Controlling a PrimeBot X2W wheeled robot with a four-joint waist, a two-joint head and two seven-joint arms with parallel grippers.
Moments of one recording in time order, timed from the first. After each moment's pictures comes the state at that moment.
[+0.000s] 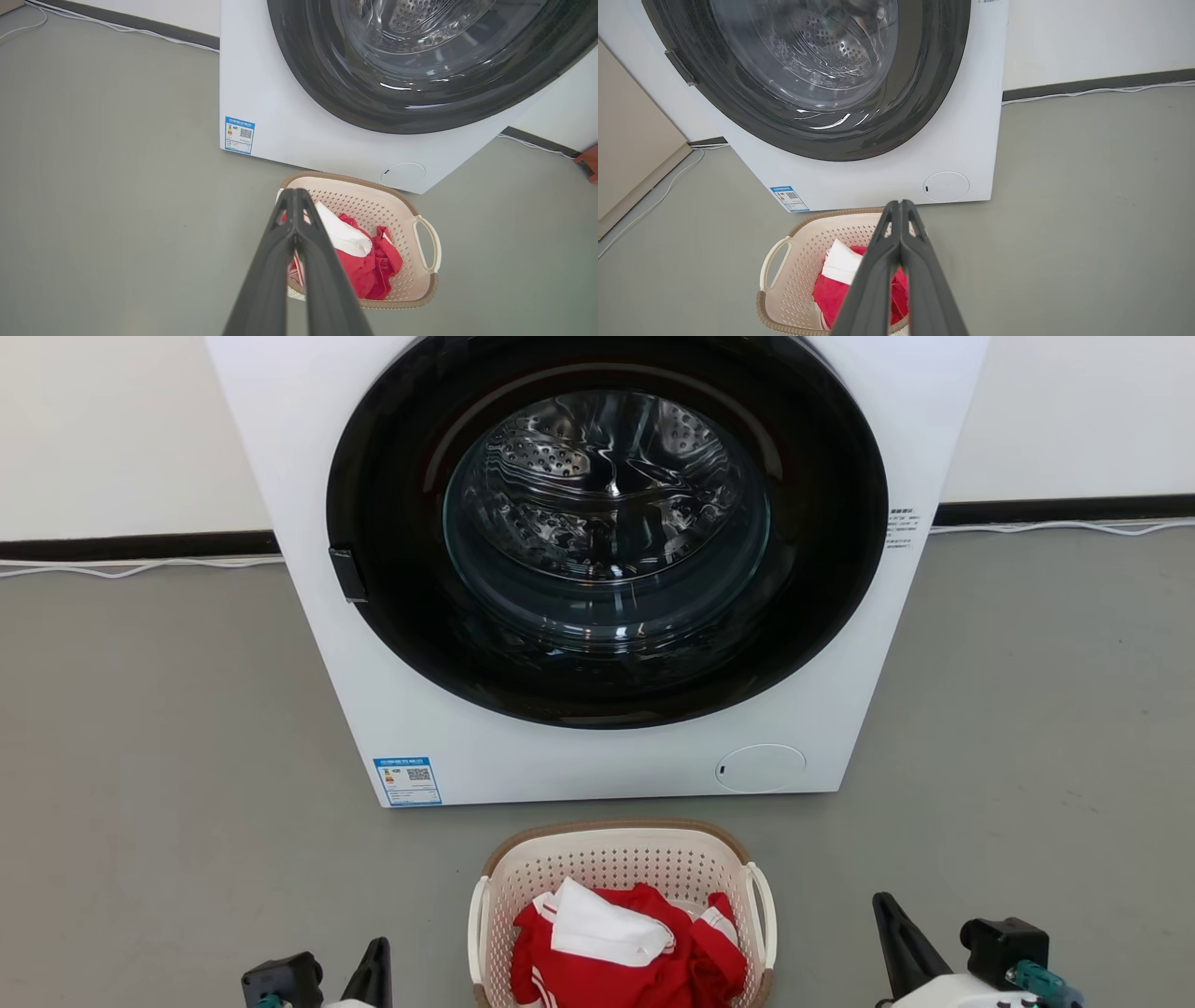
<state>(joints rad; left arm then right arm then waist) -0.06 0.07 -0.16 0.62 -0.46 0.03 -0.22 -0.09 -0.06 0.06 0.63 0.23 0.12 -0.23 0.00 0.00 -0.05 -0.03</state>
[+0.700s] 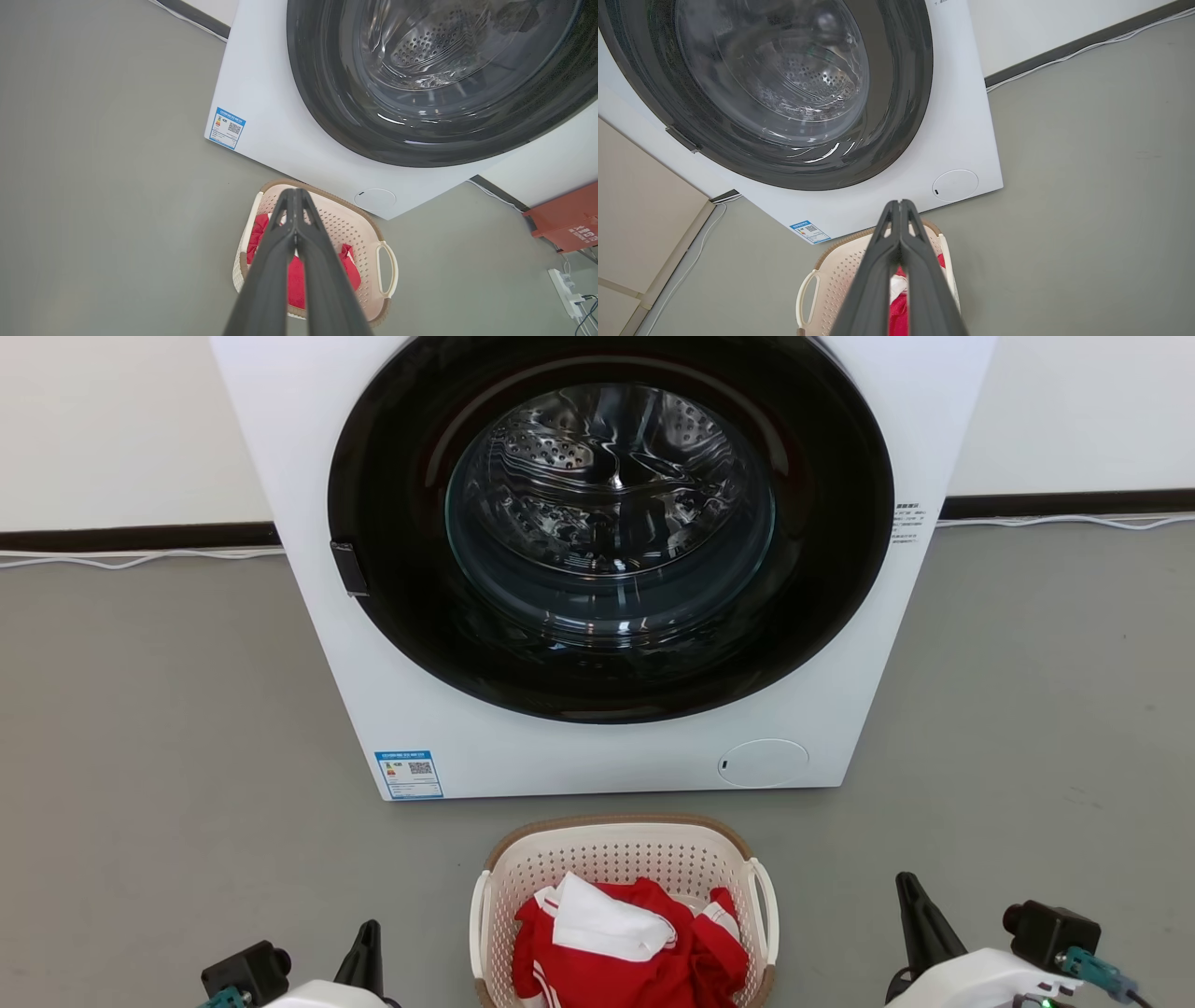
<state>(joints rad) -0.06 0.07 -0.12 0.57 -0.65 0.00 -0.17 -0.09 -0.06 0.03 0.58 0.46 0.12 -0.17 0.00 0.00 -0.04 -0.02</state>
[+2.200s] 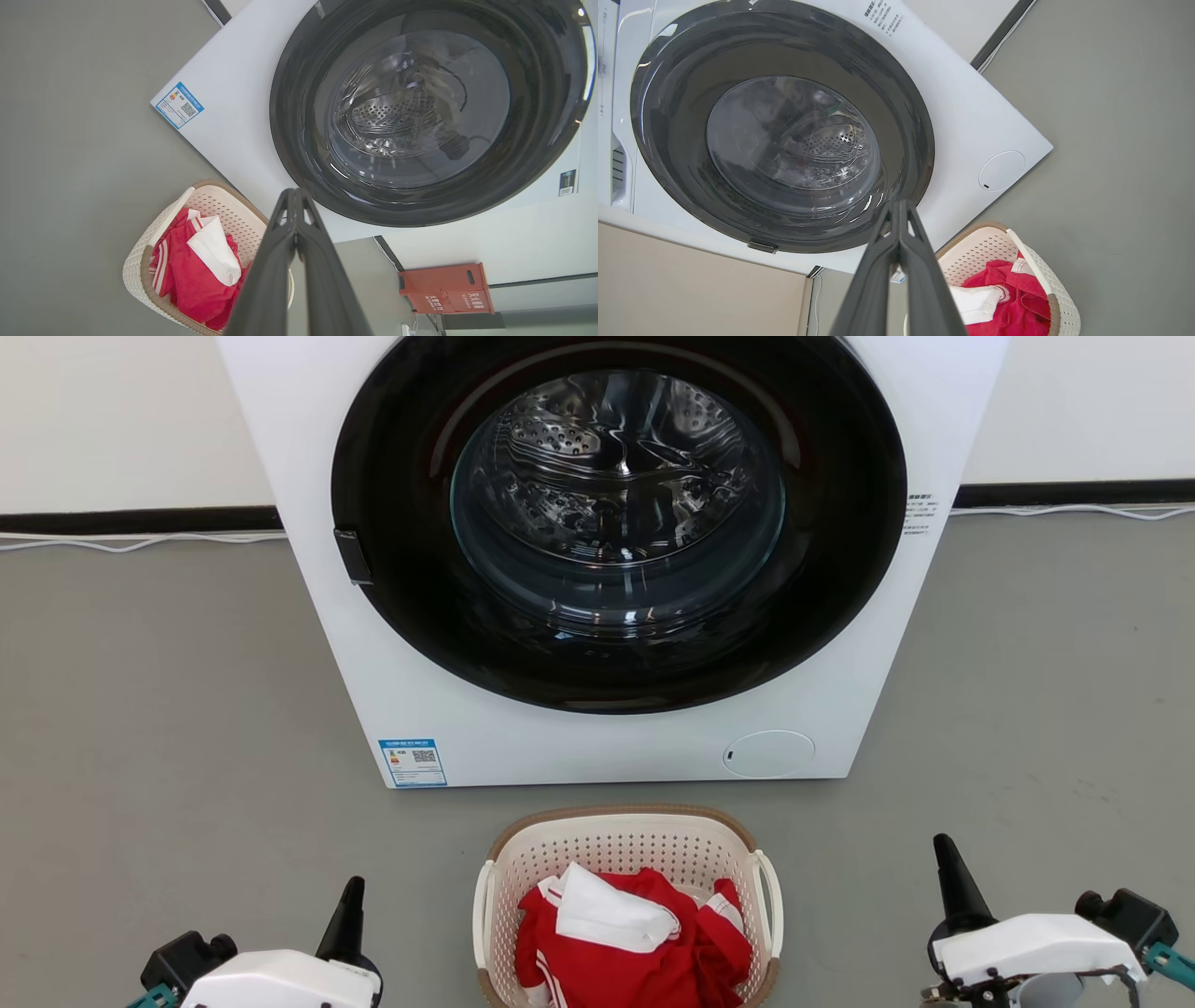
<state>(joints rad) -0.06 0.06 -0.03 0.44 -1.08 -0.05 -0.04 -0.09 -0.05 -0.04 0.44 0.97 0.12 -0.05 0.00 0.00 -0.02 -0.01</state>
